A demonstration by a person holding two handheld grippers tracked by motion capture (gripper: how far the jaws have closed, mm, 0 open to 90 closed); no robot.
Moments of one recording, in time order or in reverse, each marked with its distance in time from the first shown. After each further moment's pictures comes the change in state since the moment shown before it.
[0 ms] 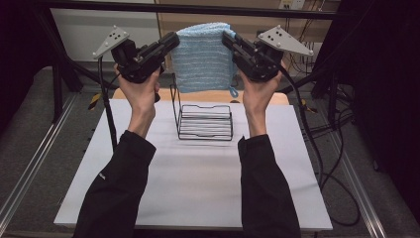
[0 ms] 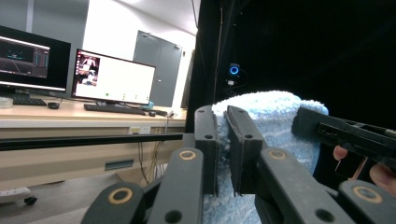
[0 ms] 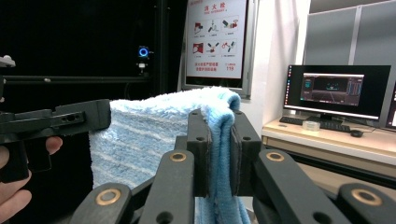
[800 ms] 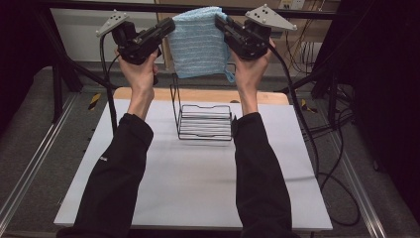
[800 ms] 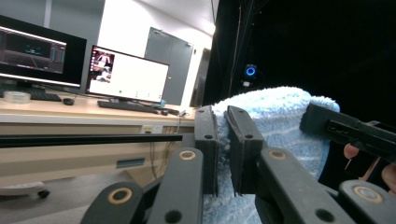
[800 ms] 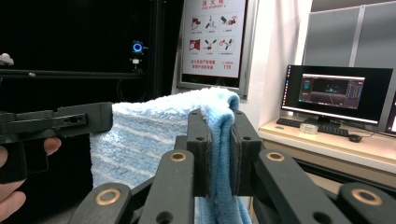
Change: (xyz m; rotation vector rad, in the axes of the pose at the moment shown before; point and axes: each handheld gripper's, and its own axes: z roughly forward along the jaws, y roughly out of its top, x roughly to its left) left arm 0.043 0.005 0.029 0.020 0.051 -0.016; right arm -0.021 0.002 0.052 0.023 -0.001 -0.021
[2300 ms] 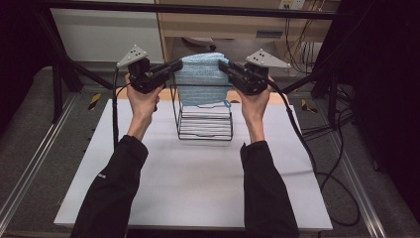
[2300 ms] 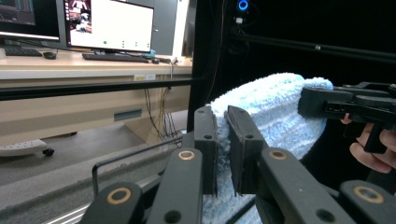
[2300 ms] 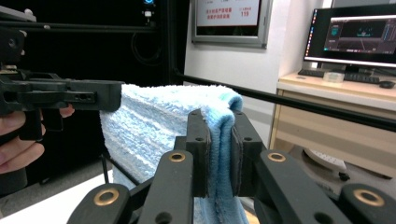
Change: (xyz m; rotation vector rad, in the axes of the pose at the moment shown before) left arm 0.008 -0.073 -0.015 0.218 -0.073 0.074; right arm -0.006 -0.087 -0.031 0.165 0.072 0.047
